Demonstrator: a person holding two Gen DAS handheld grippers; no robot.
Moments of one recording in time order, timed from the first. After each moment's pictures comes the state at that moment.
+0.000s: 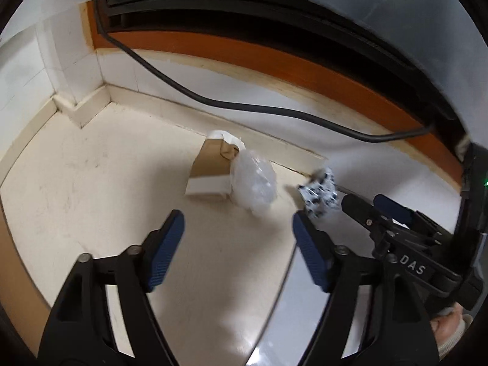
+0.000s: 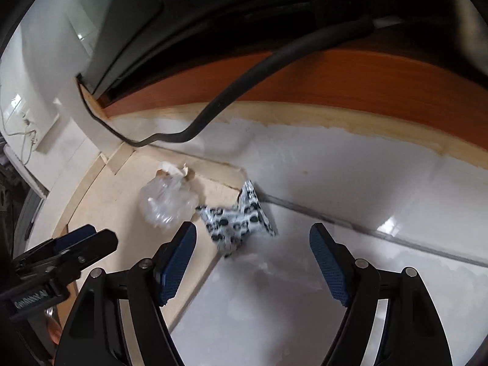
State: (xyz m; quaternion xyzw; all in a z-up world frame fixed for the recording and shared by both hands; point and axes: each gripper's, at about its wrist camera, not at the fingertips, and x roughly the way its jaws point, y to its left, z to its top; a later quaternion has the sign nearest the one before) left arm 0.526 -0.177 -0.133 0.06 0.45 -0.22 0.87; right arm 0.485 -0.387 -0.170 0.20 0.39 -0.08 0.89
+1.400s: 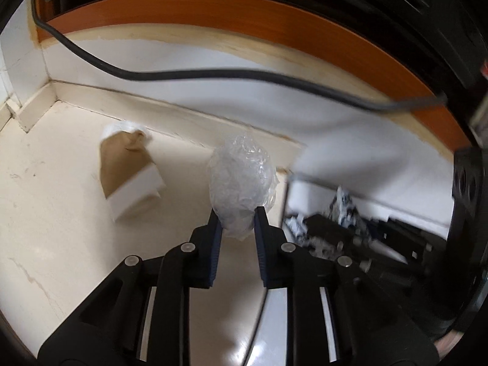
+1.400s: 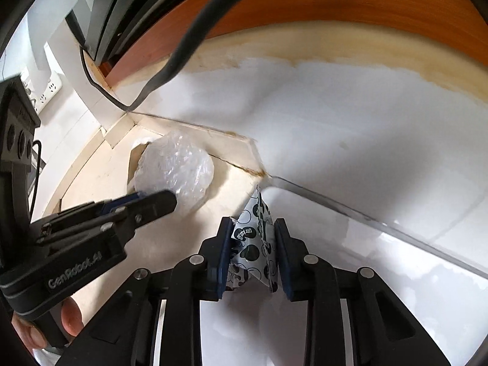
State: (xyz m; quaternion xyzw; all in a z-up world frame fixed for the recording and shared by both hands) left arm 0.559 -0.207 -0.191 0.06 0.45 -0.30 0.84; right arm 0.515 -0.367 -0.229 0.17 0.41 -0.04 0.89
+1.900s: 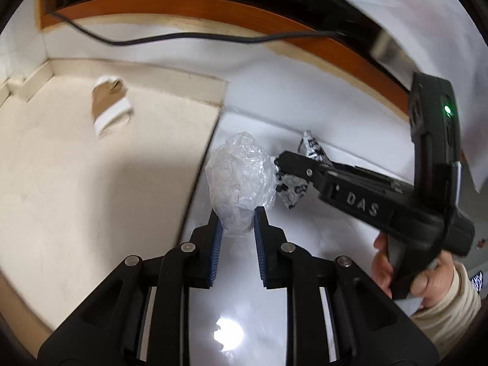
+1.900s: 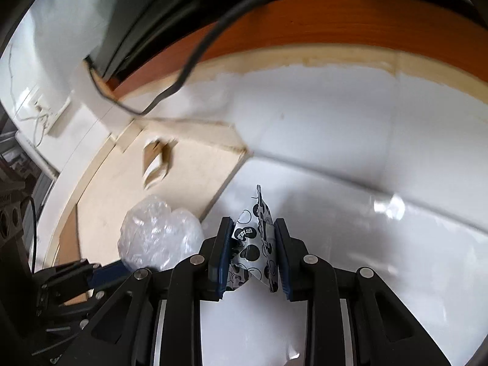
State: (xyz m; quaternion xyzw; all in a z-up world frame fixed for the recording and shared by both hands) left arm 0.458 -0.175 -0.171 0.05 0.48 -0.34 0.81; right arm 0.445 -0.373 -0.199 0.21 0.42 -0.04 0.88
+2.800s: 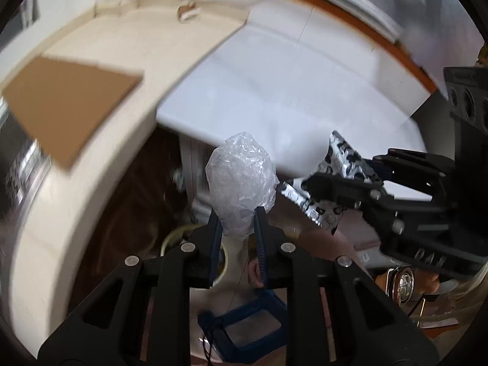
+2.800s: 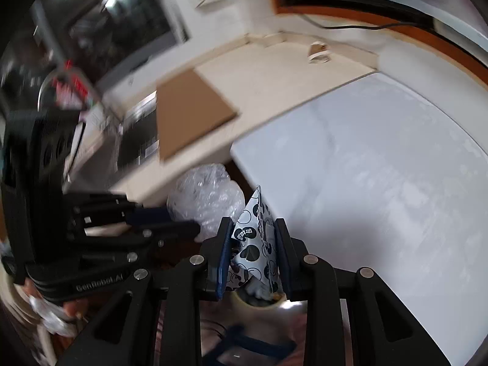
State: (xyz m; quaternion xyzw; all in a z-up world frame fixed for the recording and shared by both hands) left arm 0.107 -0.019 -0.171 0.04 0.52 -0.26 0.81; right arm 0.120 -0.171 -0.162 0.04 0.47 0.16 0.87
